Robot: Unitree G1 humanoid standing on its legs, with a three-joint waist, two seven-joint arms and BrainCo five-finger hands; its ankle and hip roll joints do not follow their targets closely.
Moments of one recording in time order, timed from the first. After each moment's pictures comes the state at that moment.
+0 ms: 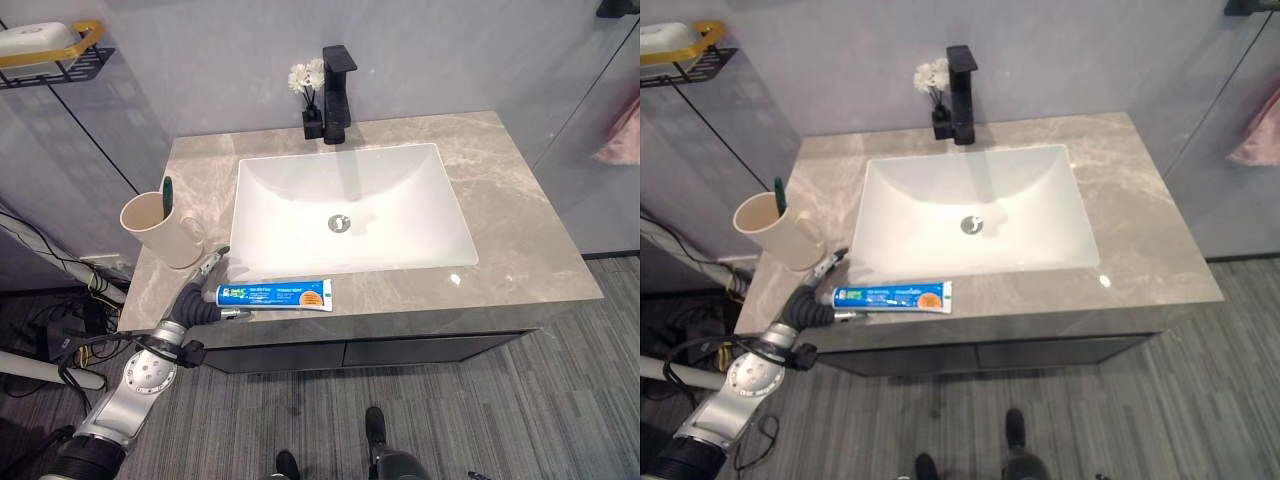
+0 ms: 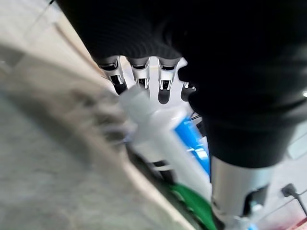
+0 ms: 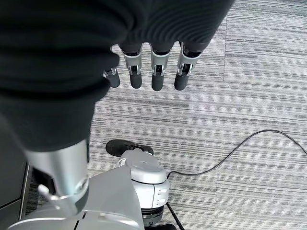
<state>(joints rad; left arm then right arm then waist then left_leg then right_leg) -0.04 0.71 -0.20 0.14 -0.03 -0.33 0.13 0.06 -0.35 0.21 1.29 0.13 -0.11 0.05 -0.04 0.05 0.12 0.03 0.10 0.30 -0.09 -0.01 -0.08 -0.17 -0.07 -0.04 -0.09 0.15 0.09</state>
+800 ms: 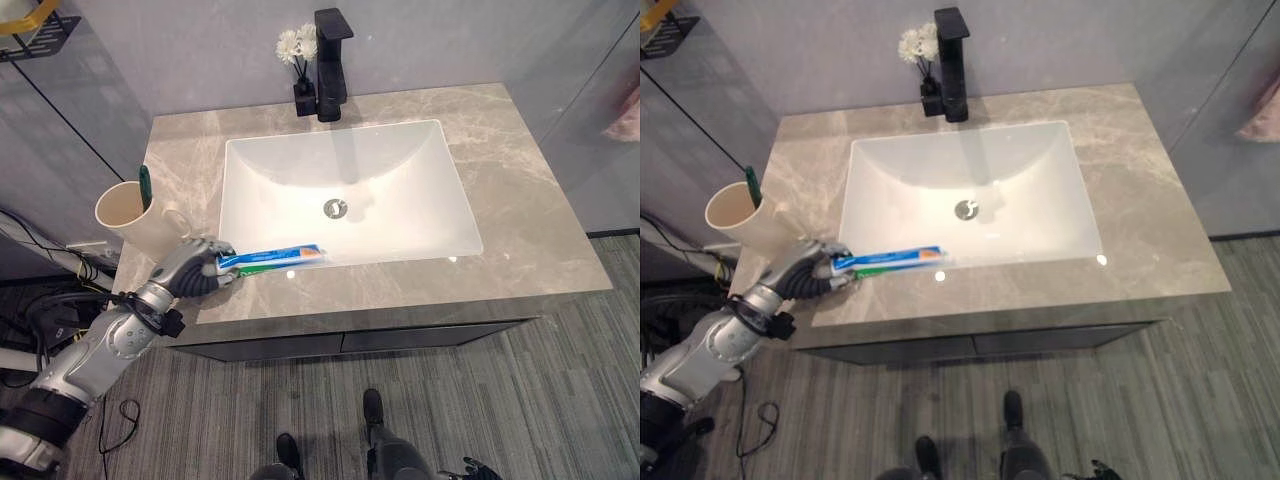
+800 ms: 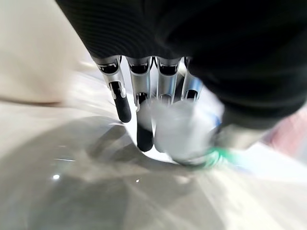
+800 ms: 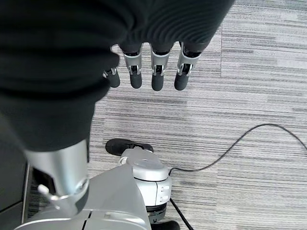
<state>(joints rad) -0.27 0.99 -0.37 0.16 0.32 -0.35 0.14 0.06 -0.35 0.22 1.25 0.18 -0.12 0.05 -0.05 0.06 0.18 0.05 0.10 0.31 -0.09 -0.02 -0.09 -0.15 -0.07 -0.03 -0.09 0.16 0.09</state>
